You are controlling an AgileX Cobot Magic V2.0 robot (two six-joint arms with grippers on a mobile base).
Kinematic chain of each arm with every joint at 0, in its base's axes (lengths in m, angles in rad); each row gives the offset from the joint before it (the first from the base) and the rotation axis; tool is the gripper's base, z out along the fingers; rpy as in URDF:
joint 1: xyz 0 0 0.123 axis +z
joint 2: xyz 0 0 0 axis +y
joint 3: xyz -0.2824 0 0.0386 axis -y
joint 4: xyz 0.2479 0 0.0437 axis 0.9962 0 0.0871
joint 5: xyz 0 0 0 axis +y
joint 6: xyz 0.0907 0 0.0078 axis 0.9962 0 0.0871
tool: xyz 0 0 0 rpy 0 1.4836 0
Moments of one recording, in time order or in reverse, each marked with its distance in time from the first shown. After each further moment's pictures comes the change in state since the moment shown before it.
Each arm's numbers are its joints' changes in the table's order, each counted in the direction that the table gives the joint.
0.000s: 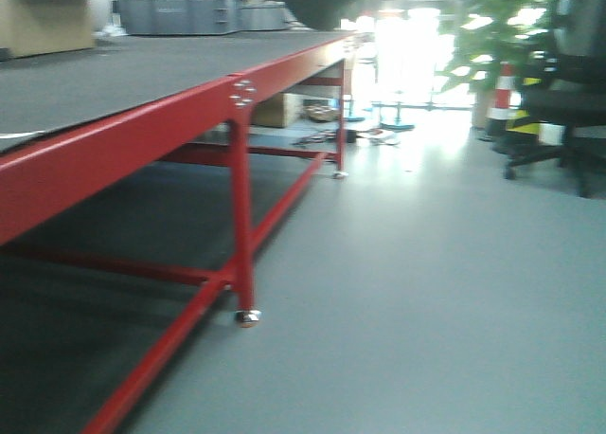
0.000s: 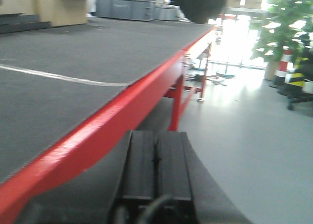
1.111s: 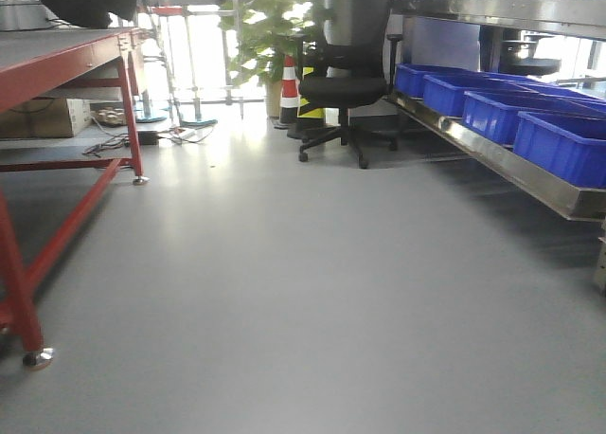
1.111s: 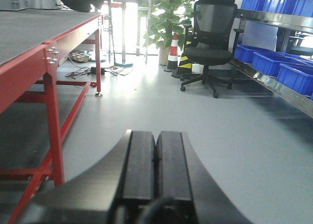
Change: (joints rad) left arm 0.000 0.000 0.000 0.000 0.000 0.000; right arm 0.000 0.000 0.000 0.000 0.002 0.000
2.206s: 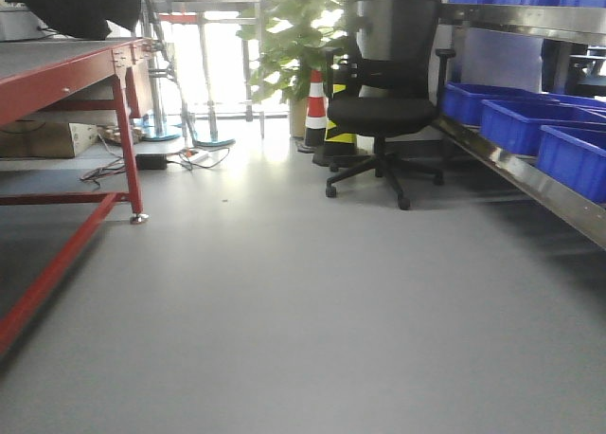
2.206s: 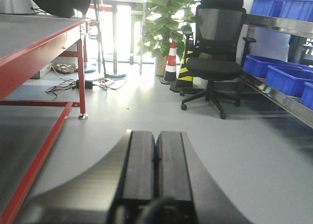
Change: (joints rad) left arm -0.074 0.000 0.000 0.000 0.000 0.000; right arm 0.000 0.000 0.000 0.000 0.000 0.000
